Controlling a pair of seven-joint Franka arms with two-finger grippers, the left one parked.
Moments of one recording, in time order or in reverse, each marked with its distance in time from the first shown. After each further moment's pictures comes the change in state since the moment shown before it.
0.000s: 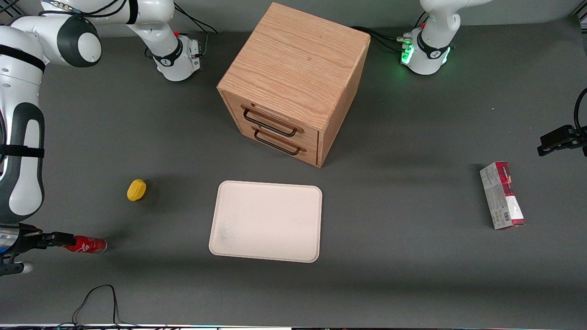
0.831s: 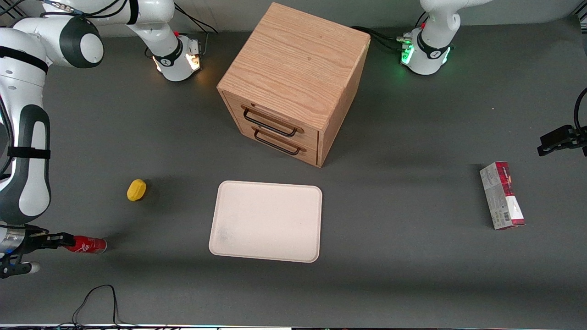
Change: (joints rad) arm 0.014 0.007 0.000 0.000 -0.039 0.000 0.001
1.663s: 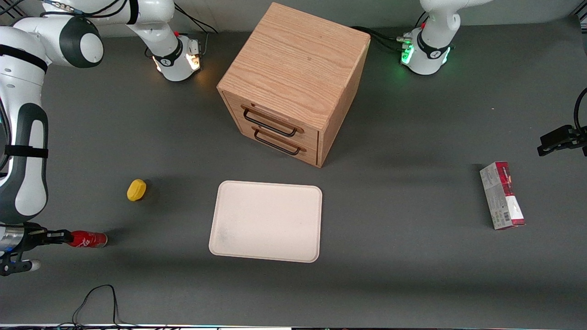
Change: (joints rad) arm 0.002 -0.013 0.001 0.029 -0.003 -0.110 0.000
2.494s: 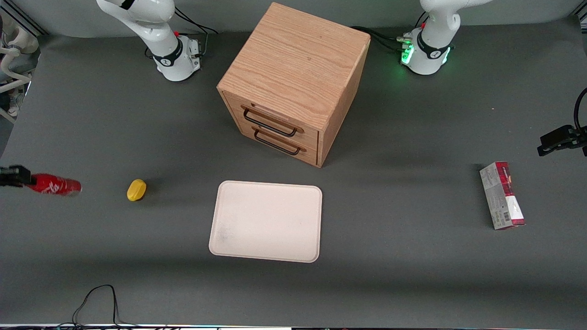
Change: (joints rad) arm 0.026 -0.574 -0.001 -0.371 -0.017 -0.263 0.001
